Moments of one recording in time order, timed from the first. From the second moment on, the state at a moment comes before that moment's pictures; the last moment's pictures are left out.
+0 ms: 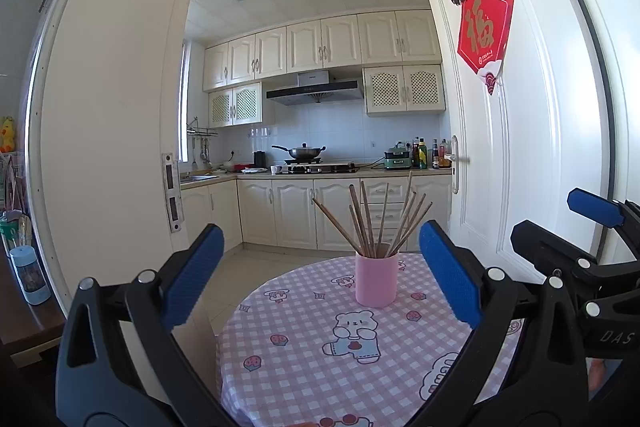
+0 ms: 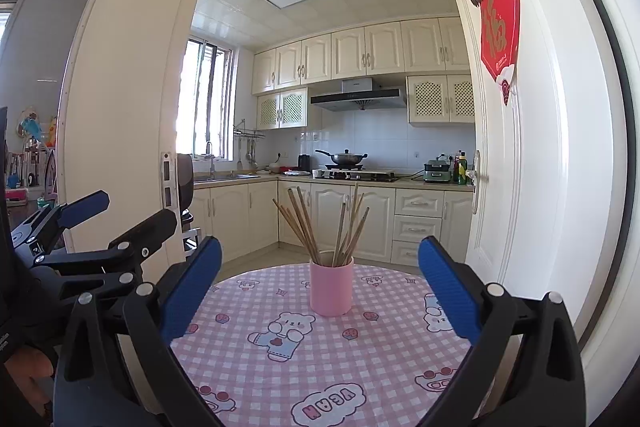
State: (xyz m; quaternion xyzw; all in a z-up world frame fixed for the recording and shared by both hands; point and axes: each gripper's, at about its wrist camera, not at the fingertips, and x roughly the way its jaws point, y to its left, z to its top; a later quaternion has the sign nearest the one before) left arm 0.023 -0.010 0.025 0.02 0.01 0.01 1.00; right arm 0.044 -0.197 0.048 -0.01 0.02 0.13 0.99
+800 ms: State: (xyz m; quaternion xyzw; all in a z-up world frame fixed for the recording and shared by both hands) left arm 0.025 -0.008 0.021 0.02 0.01 0.01 1.00; right arm 0.047 -0.197 0.046 -0.01 0.03 0.13 0.99
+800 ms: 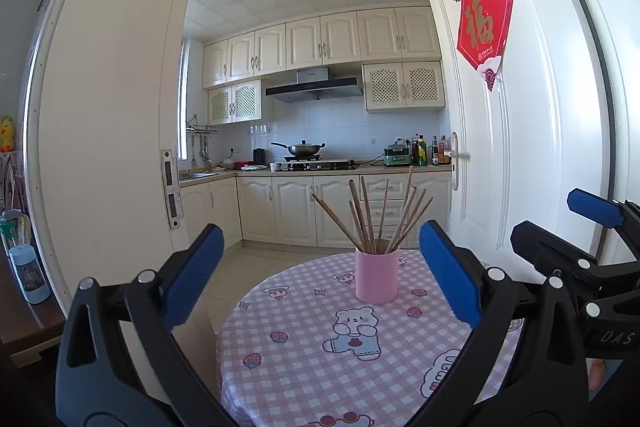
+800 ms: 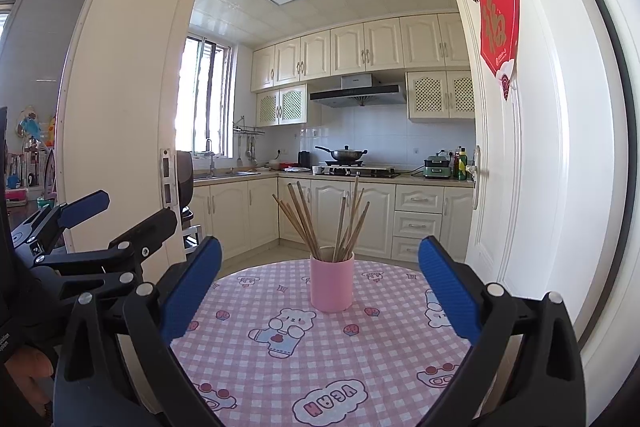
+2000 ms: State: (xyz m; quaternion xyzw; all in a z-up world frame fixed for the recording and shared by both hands) left arm 0.029 -0.005 0.017 0.03 0.01 0.01 1.00; right arm 0.051 -0.195 0.041 -0.01 0.04 0.13 0.99
